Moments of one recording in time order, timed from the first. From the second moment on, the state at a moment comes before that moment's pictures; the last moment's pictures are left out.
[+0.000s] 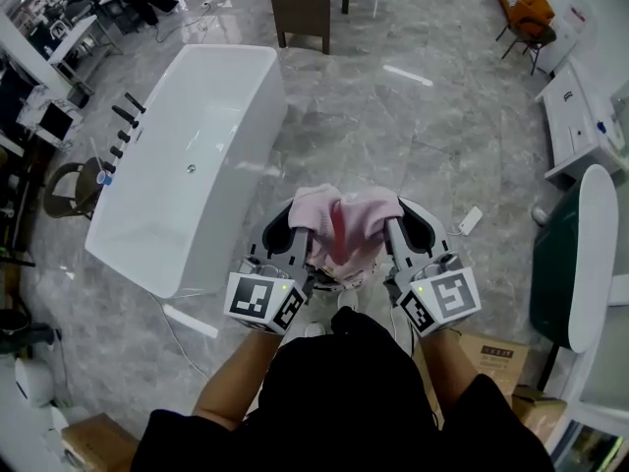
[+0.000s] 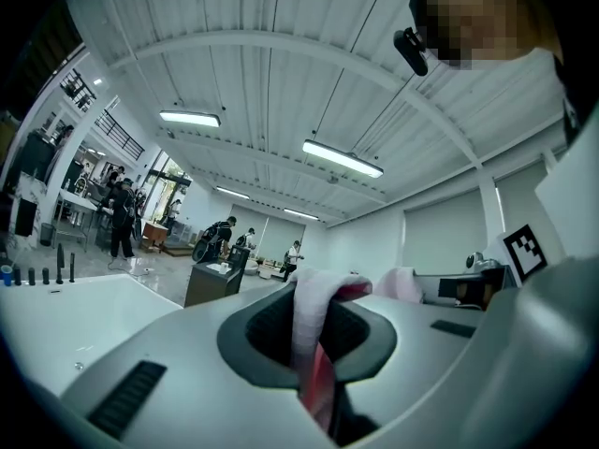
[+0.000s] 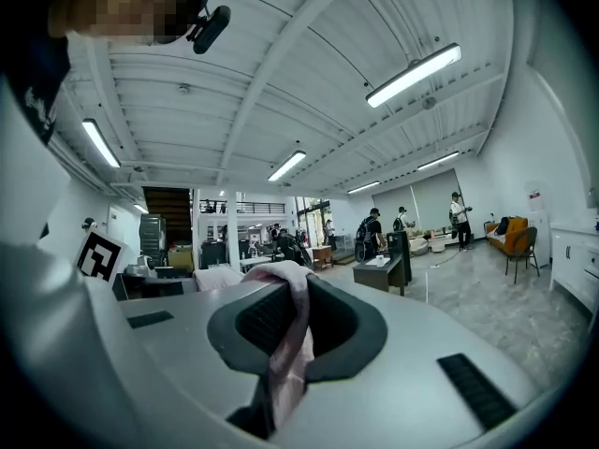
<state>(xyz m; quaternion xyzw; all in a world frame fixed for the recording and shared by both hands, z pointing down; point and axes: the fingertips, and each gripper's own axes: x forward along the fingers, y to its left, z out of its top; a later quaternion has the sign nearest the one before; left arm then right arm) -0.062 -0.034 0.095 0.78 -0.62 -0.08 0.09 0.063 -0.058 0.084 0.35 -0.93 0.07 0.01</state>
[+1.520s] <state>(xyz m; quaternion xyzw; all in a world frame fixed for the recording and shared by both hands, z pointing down) -0.052 -0.111 0.239 0.79 -0.57 -0.01 0.23 0.033 -0.107 0.220 0.33 -0.92 0.16 0.09</state>
